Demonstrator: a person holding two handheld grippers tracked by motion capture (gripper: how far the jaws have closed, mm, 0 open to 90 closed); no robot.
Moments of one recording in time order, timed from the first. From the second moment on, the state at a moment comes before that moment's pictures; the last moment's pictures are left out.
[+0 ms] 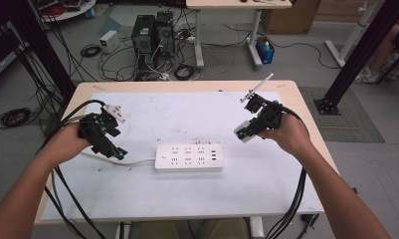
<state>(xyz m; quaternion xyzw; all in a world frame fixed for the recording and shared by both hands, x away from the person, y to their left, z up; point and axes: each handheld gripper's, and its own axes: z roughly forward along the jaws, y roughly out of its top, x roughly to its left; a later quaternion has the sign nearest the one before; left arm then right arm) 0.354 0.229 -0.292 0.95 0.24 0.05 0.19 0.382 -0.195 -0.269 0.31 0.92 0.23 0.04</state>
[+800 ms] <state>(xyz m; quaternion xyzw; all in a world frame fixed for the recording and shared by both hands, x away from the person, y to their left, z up) 0.346 0.225 -0.305 0.97 0.18 0.05 0.14 0.405 -0.080 -0.329 0.10 0.99 0.11 0.03</state>
